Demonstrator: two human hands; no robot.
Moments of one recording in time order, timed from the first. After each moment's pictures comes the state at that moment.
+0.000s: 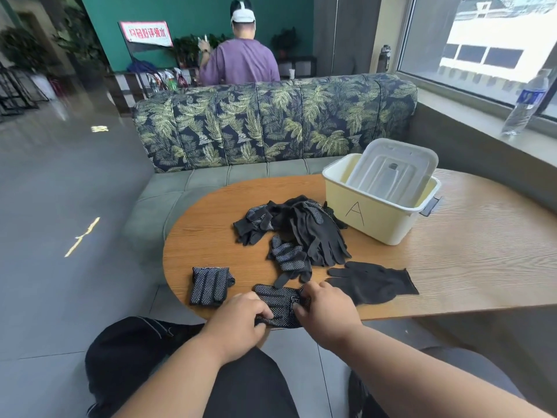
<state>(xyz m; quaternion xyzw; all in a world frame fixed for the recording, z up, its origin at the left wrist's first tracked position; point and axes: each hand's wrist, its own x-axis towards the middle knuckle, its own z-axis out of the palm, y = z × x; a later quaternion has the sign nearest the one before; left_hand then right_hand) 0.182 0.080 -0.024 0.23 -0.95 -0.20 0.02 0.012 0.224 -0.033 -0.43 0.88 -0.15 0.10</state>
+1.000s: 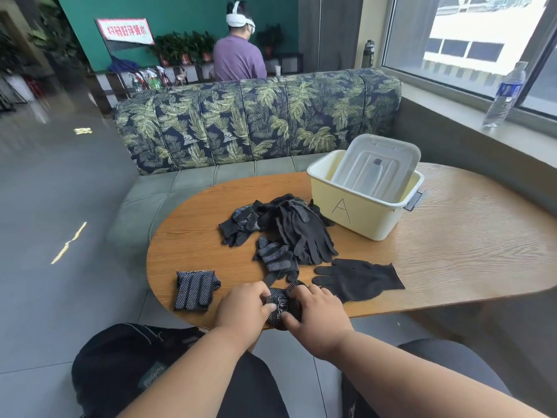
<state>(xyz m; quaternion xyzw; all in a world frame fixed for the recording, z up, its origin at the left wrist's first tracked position) 0.129 0.095 -0.033 0.36 -0.91 -0.20 0.07 0.010 0.237 -0.049 -0.45 0.87 -0.16 0.10</state>
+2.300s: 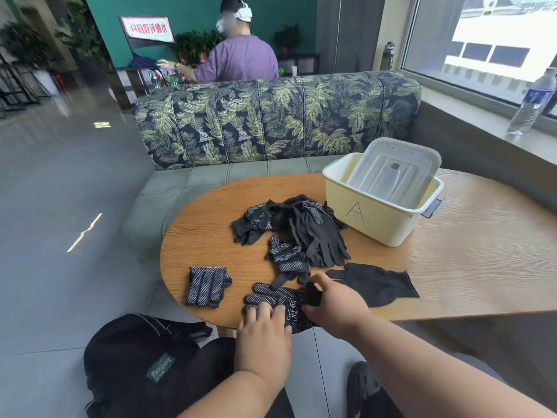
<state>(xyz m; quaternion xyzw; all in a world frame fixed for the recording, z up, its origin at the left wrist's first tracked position) 0.149 0.158 -0.058 0.36 -0.93 -0.03 0.10 -0.020 0.228 -0.027 -0.41 0.88 -0.19 0.17</state>
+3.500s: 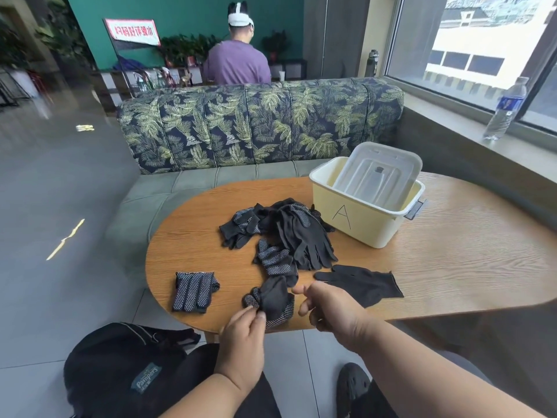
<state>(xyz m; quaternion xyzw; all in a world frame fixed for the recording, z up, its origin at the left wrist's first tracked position) 0.157 0.139 -0.061 0.40 -0.80 -0.39 0.23 -0.014 0.249 0.001 -0.18 0.68 -0.52 0.48</state>
